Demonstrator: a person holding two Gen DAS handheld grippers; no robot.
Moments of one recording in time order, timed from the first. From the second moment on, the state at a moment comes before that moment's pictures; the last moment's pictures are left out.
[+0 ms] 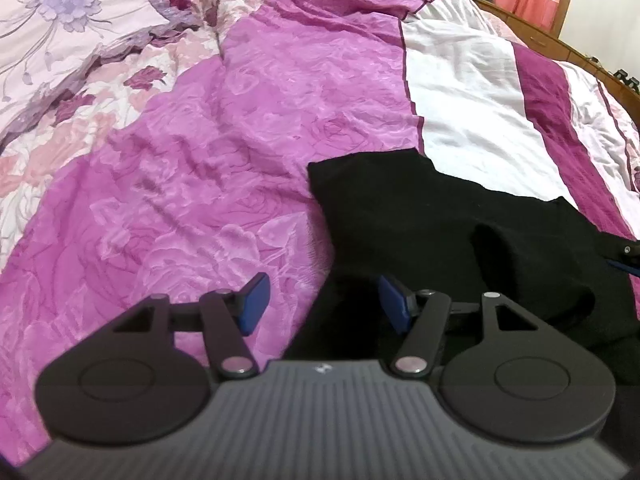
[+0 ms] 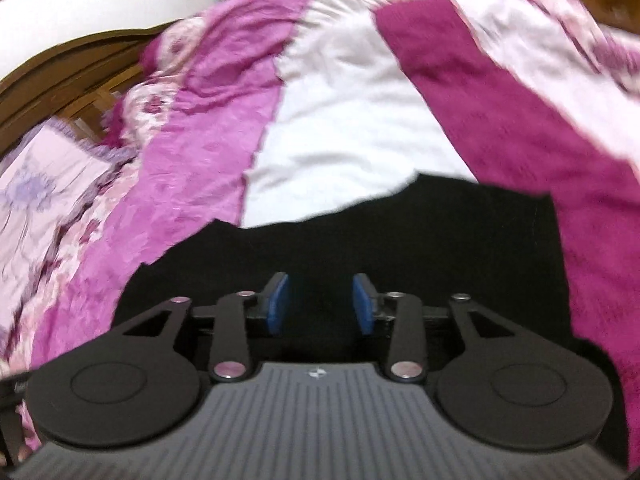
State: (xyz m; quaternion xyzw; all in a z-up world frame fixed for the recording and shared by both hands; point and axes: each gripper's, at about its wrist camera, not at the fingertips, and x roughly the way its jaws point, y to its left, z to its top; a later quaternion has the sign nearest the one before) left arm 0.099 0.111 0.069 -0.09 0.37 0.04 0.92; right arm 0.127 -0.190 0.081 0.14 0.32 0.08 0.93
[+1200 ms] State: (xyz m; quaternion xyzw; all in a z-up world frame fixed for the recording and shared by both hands) left arm 0.097 0.109 0.066 -0.09 0.37 0.03 0.92; right arm 0.141 -0.093 0.043 0.05 0.35 0.10 0.93
